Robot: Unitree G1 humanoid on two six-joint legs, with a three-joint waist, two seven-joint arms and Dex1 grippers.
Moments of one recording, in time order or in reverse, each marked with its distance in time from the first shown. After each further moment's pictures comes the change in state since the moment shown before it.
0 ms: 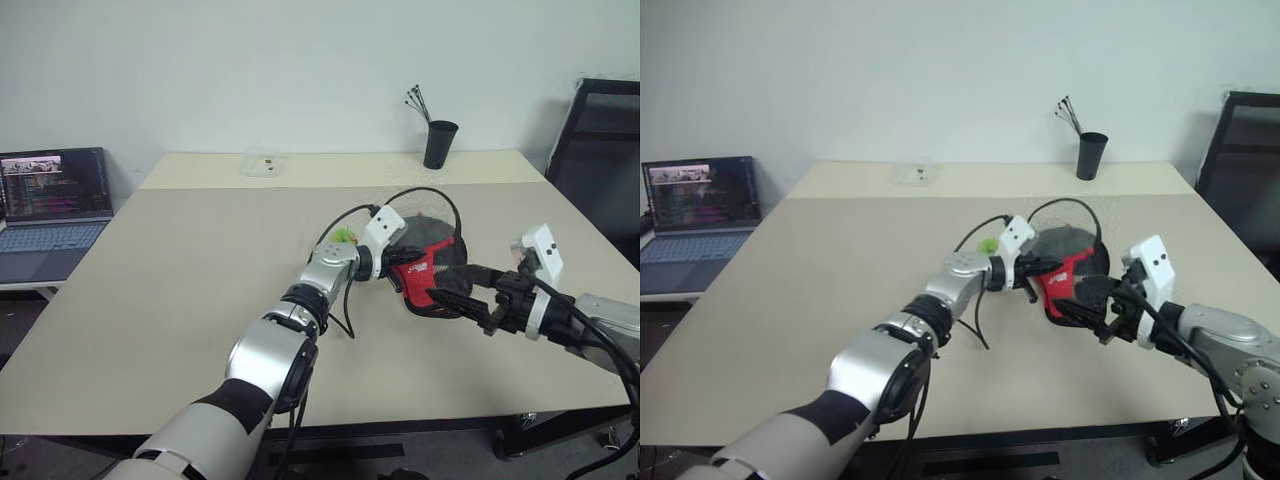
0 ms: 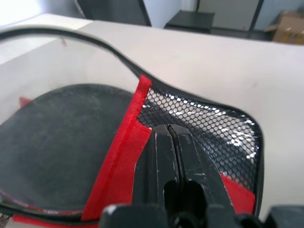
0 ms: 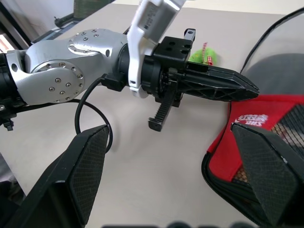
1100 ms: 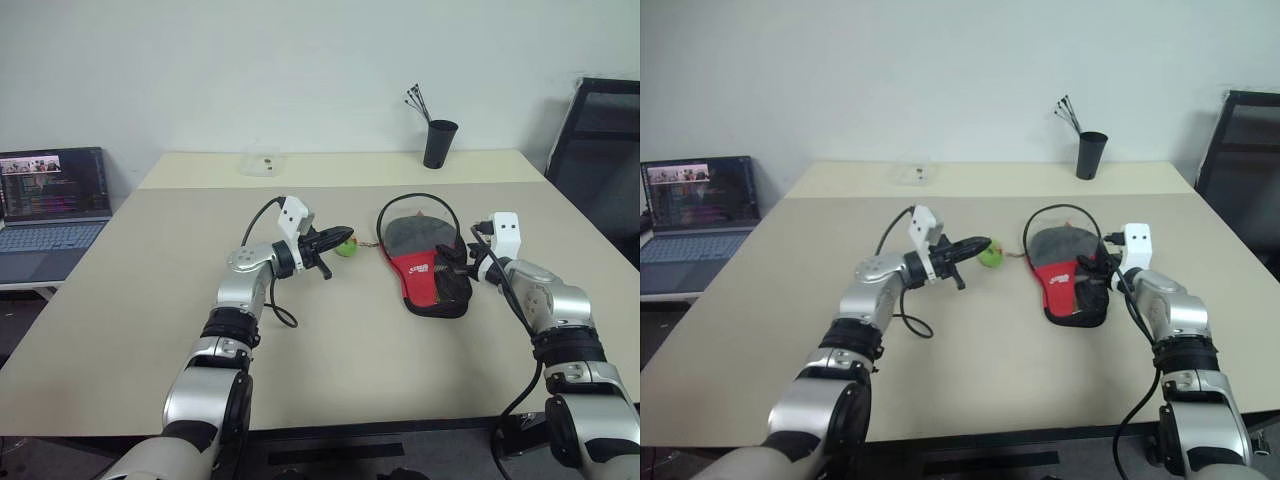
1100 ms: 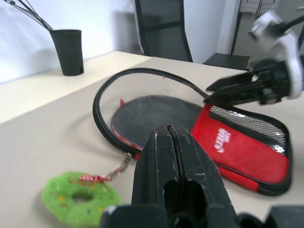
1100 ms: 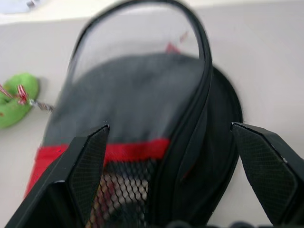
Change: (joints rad) left arm 0.354 0.285 0.127 -0.632 -0.207 0.201 -0.199; right arm -0.422 0.218 0.258 1.165 -0.620 -0.688 0.003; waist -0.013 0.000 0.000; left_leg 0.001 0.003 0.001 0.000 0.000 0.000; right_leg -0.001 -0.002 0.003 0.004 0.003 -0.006
